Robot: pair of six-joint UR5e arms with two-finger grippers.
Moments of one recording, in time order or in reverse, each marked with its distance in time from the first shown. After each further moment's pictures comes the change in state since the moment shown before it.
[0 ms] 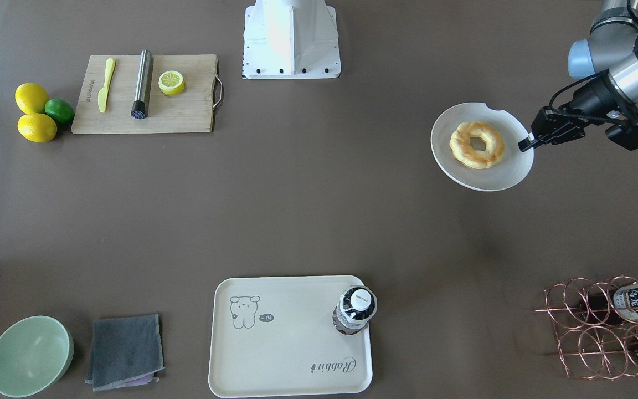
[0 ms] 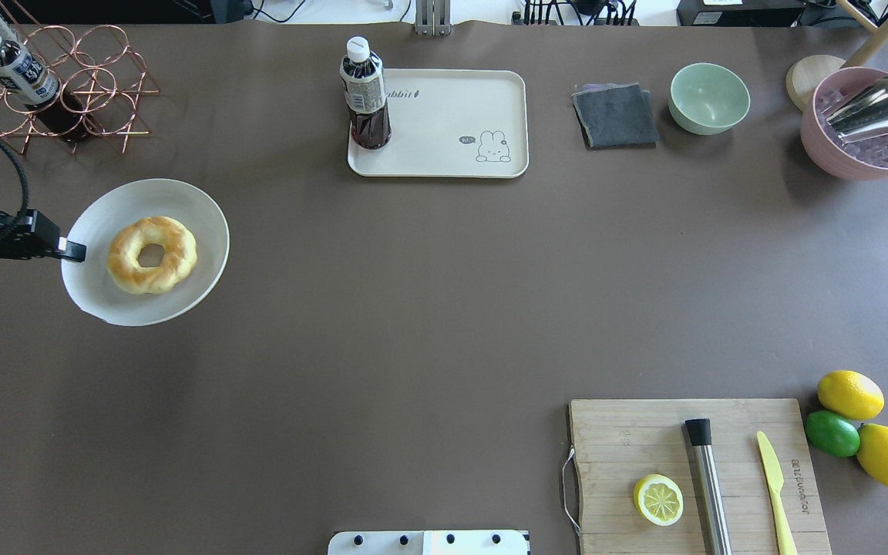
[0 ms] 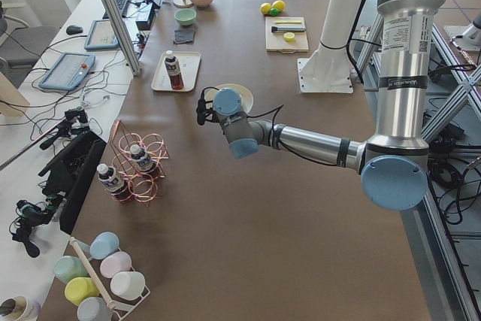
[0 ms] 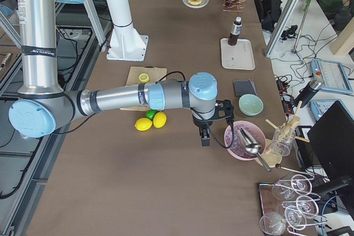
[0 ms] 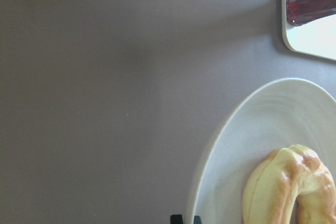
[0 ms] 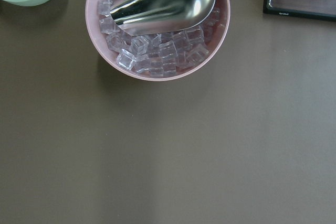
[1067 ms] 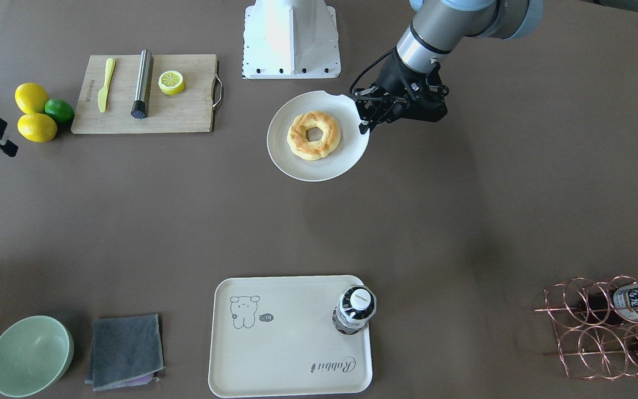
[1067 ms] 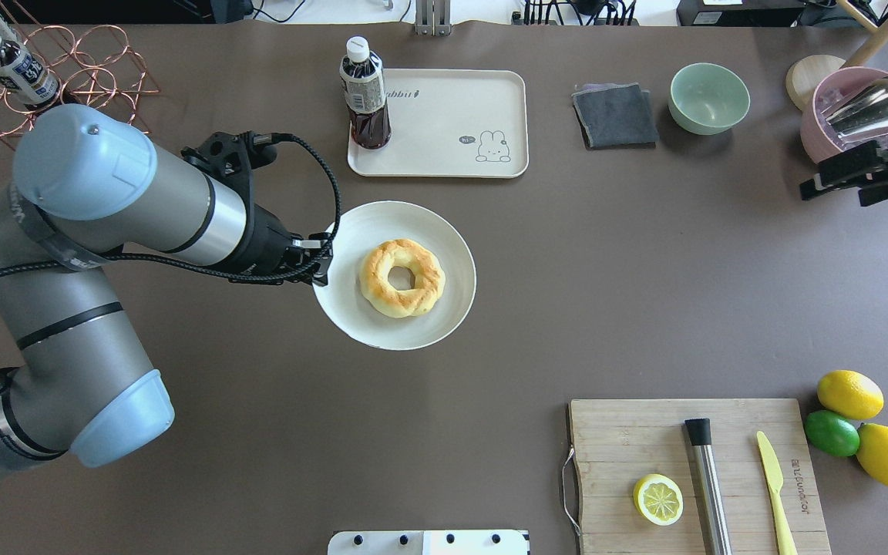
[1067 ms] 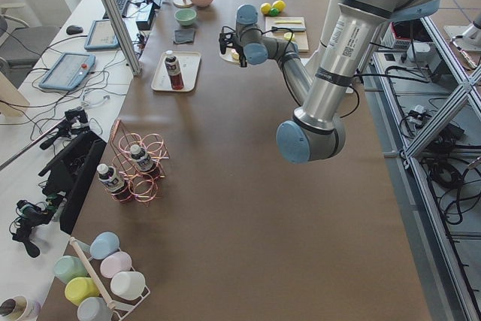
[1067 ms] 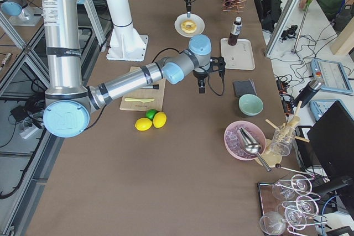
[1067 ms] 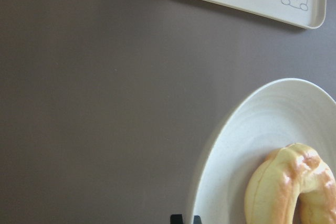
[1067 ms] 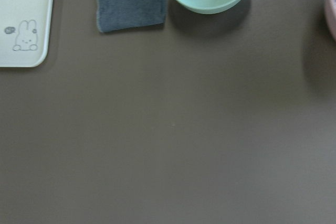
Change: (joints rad) left arm 0.421 -0.468 -0.229 0.739 0.436 -0.196; right arm -0.405 0.054 0.157 0.340 0.042 0.752
